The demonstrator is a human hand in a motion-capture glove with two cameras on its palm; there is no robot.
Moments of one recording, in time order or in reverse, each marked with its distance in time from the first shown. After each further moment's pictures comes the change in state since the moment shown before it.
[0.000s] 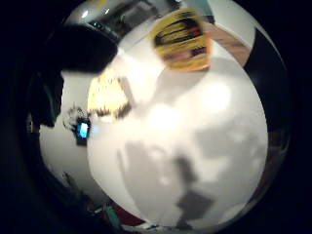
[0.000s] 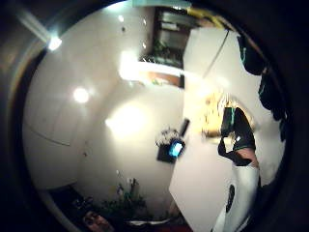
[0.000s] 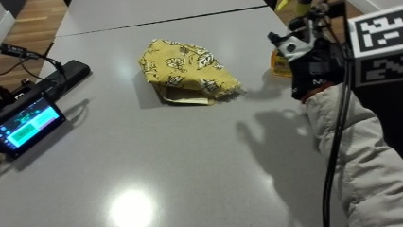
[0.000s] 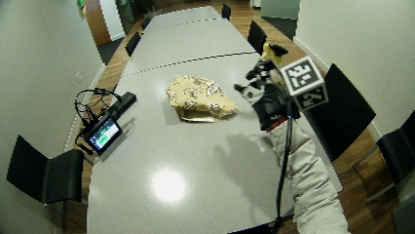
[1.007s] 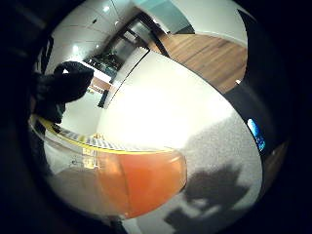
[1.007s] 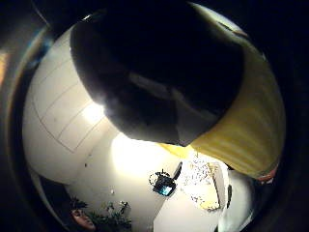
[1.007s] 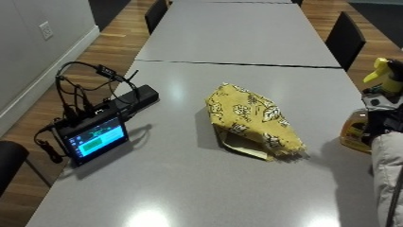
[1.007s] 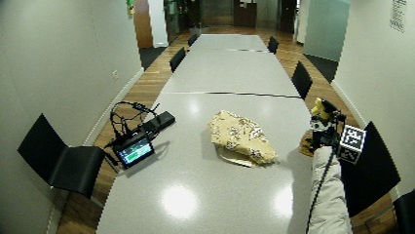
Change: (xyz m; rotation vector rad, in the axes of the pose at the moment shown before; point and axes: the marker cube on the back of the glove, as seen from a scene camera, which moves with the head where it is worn) arm 0.215 0.058 -0.134 0.613 0.008 0.297
